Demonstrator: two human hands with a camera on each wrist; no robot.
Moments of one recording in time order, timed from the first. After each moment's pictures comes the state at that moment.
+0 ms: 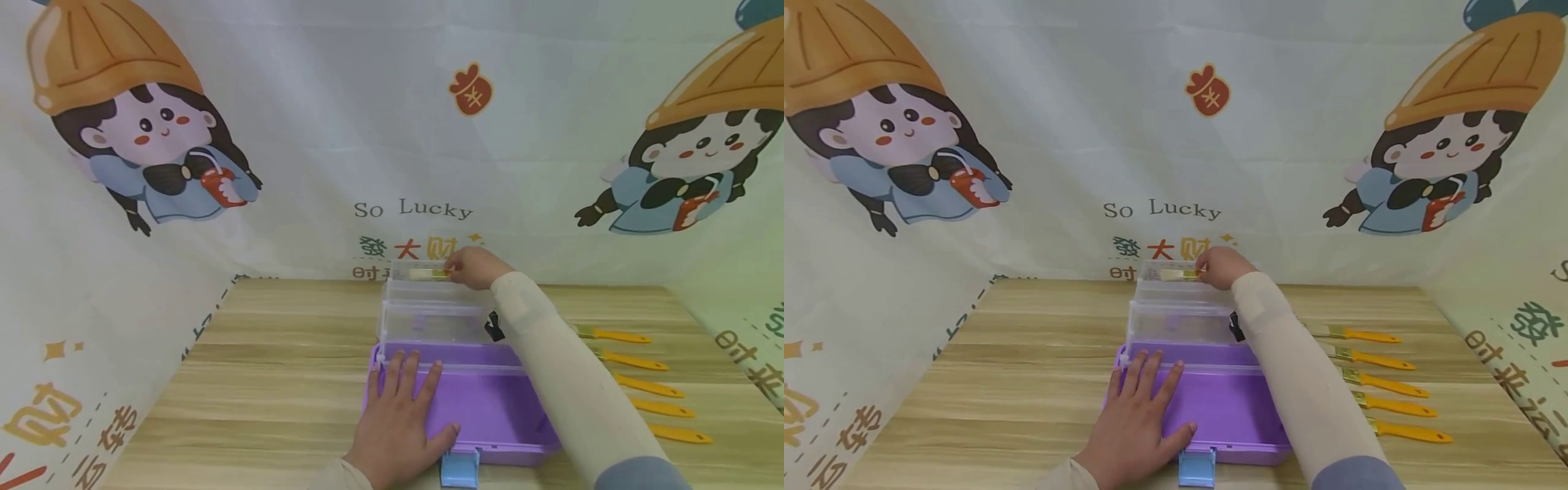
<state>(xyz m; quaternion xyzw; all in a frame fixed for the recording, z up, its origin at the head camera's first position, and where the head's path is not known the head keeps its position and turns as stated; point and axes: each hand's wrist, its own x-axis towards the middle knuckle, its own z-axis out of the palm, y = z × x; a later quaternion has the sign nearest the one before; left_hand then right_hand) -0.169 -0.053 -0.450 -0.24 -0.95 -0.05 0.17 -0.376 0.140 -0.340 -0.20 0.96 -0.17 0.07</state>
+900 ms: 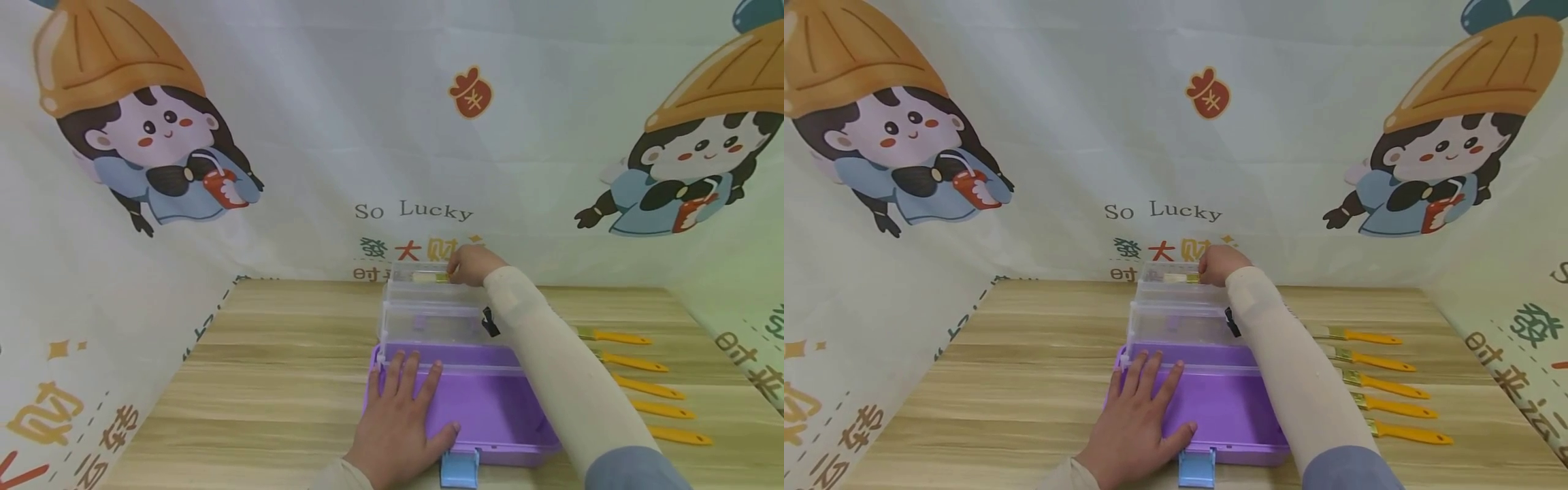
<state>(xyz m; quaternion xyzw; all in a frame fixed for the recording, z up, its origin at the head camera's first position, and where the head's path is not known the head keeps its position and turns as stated) -0.168 -0.052 -0.448 -0.24 -0.95 -0.05 0.19 -0.384 0.133 -0.335 -0.18 0.97 -0.13 0.06</state>
